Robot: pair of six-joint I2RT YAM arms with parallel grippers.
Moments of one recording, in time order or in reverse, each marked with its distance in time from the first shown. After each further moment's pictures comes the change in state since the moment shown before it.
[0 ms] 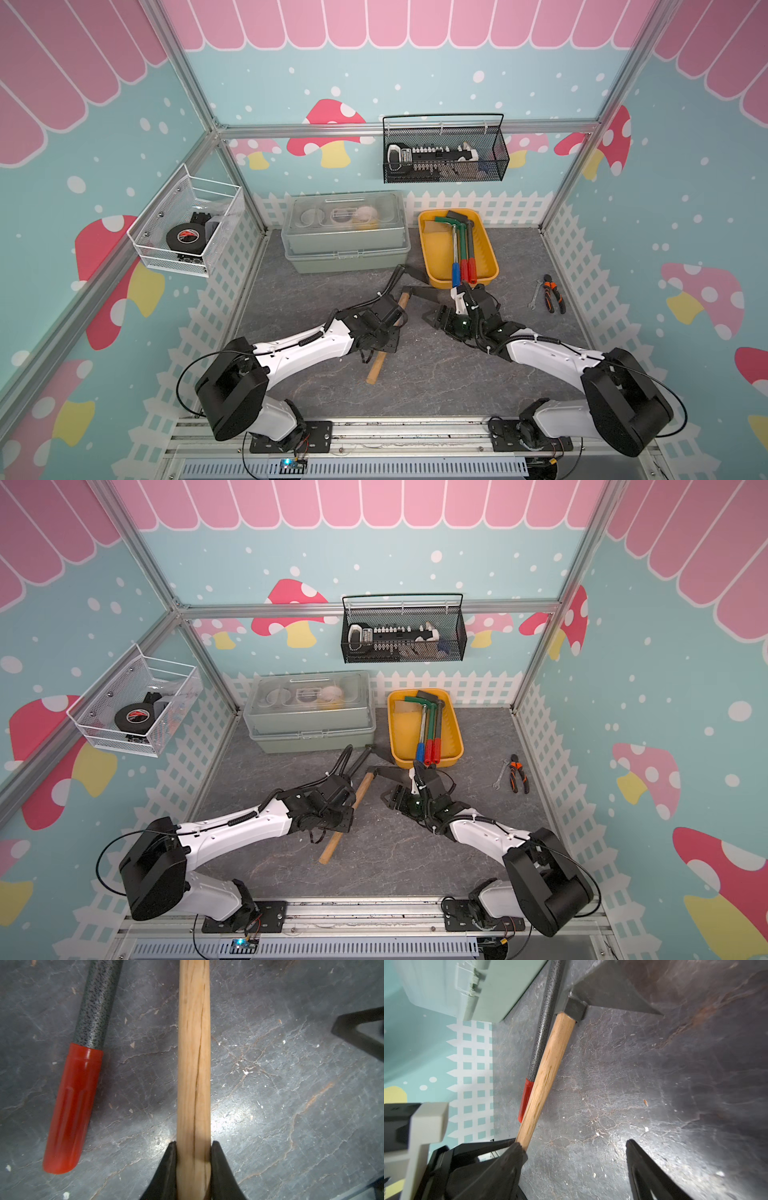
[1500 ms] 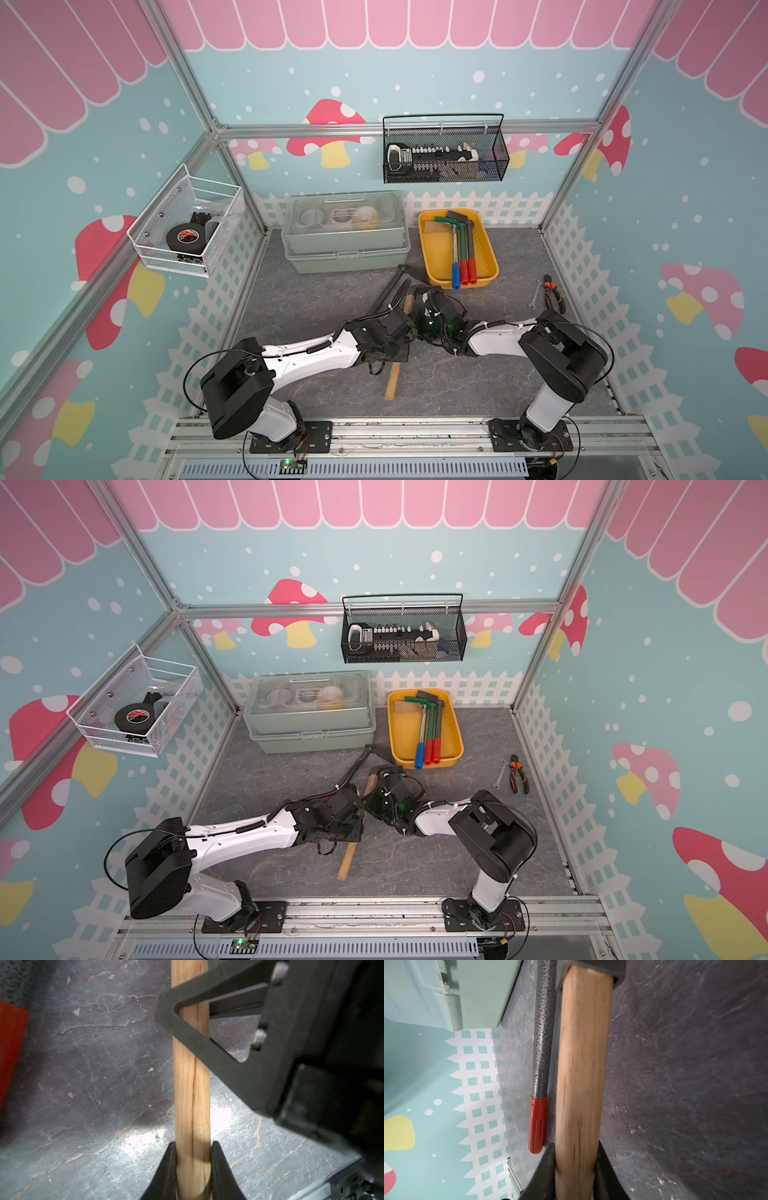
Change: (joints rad) left arm -0.104 0.010 -0.053 0.119 0.011 -0.207; right arm 0.190 0.326 0.132 0.254 0.127 0.267
